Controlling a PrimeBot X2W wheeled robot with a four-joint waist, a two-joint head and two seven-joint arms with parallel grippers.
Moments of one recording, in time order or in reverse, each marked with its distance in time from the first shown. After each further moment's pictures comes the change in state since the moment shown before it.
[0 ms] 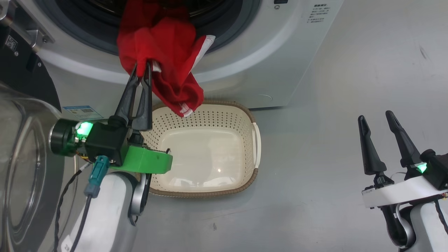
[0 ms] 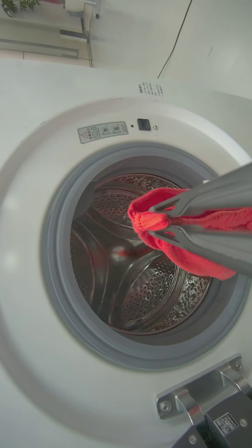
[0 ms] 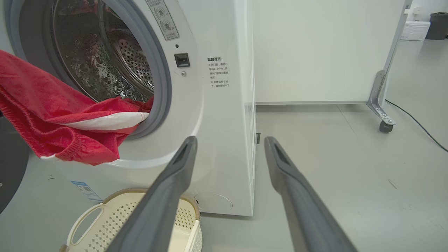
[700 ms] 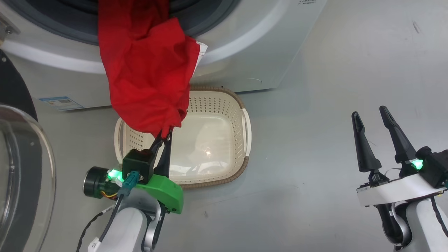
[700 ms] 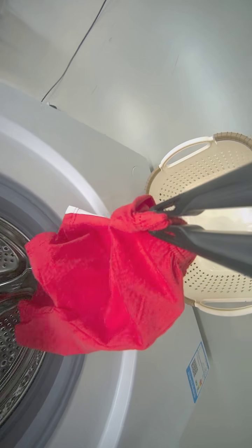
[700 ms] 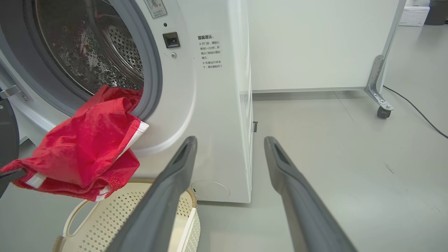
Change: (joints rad) left arm 0.130 0.003 -0.087 0.177 -0.080 0.000 0.157; right arm -0.006 -0.001 0.033 -0.034 0.007 0.000 0.000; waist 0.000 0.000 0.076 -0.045
